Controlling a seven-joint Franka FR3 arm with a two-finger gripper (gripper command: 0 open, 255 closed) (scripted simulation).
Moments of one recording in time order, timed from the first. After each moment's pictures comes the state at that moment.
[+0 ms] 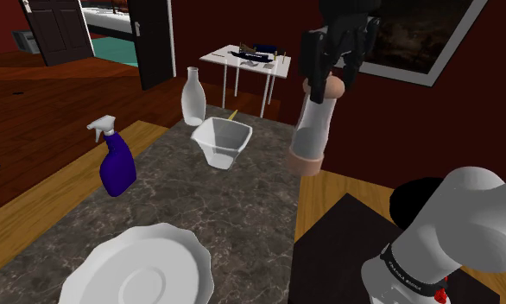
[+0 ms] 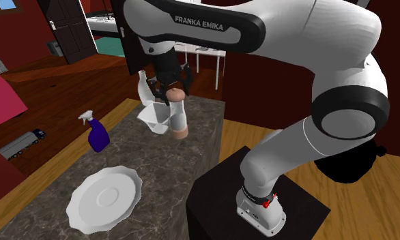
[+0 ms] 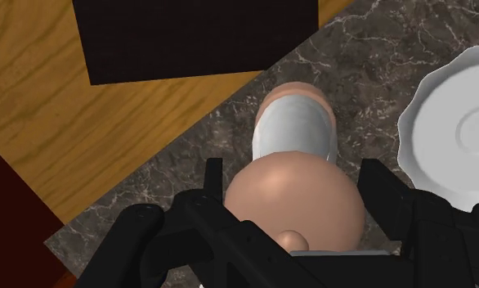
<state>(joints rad) 0.10 -0.53 0.37 -1.94 0.07 1.27 0.55</state>
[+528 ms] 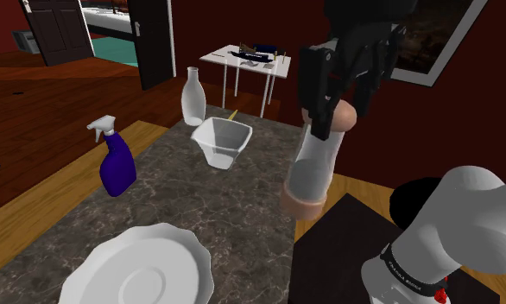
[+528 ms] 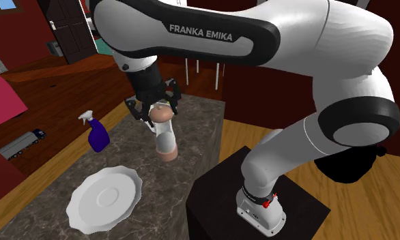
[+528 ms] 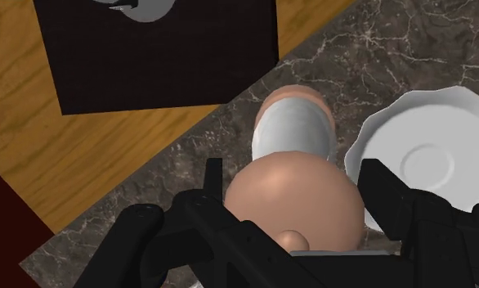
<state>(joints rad) 0.15 -0.53 0.53 -1.89 0.18 1.24 0.76</state>
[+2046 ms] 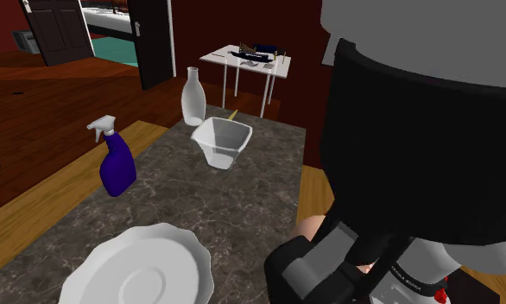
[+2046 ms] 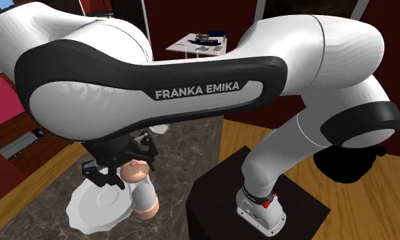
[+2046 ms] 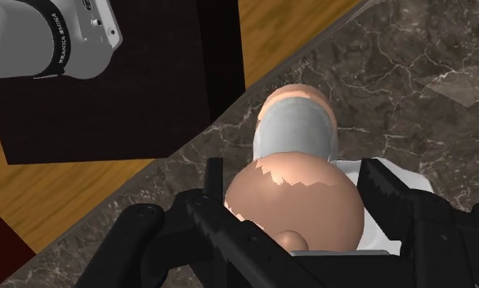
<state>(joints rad) 0.18 -0.43 0.85 -1.85 0.31 1.35 1.11</state>
